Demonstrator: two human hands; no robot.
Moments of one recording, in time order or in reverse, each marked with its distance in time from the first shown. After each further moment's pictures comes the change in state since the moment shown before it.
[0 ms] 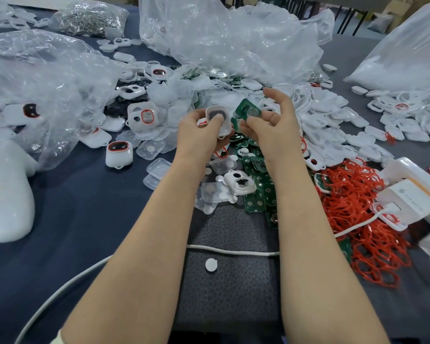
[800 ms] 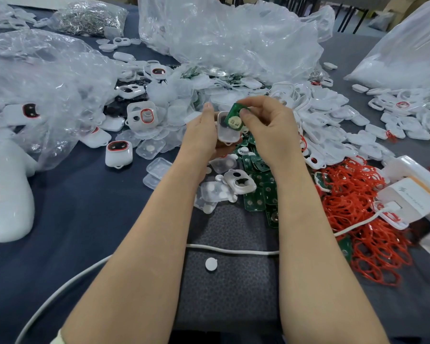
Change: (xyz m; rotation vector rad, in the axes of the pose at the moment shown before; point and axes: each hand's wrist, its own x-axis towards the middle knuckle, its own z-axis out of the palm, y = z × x) left_hand 0.007 0.000 0.002 0.034 -0.053 -0.153; right_hand -0.004 -0.010 0.003 -0.269 -0.105 -0.163
